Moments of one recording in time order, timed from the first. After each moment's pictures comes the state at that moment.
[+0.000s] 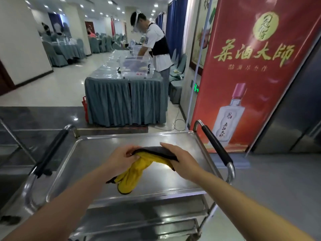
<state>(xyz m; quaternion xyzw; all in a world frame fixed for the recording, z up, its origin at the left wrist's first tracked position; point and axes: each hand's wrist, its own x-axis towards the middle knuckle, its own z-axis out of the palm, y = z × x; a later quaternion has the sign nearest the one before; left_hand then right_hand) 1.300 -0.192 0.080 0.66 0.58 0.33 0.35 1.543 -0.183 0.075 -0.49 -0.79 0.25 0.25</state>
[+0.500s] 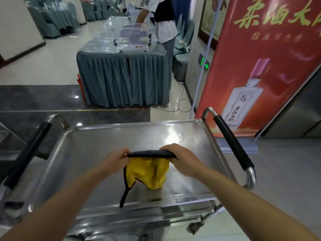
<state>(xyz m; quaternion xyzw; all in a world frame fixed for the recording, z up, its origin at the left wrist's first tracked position) 1.270 -0.069 -0.015 0.65 0.65 0.15 0.36 1.539 -0.063 0.012 -0.48 -0.81 0.29 0.16</state>
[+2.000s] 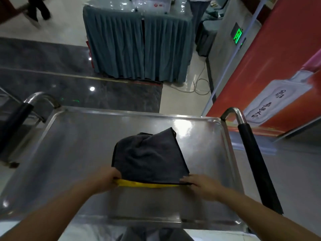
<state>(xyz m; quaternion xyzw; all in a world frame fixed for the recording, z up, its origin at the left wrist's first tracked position) 1.259 -0.013 -0.101 0.73 0.61 -0.16 0.26 1.632 0.050 -0.126 -0.43 -0.82 0.34 -0.17</state>
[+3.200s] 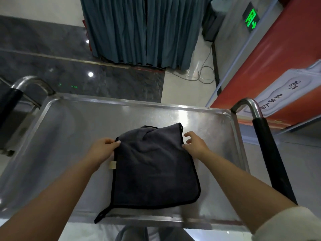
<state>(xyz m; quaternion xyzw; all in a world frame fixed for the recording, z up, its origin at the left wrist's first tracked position) 1.248 0.033 -0.102 0.31 0.79 0.26 0.45 1.555 0.140 -0.147 -0.66 -0.61 0.44 0.03</state>
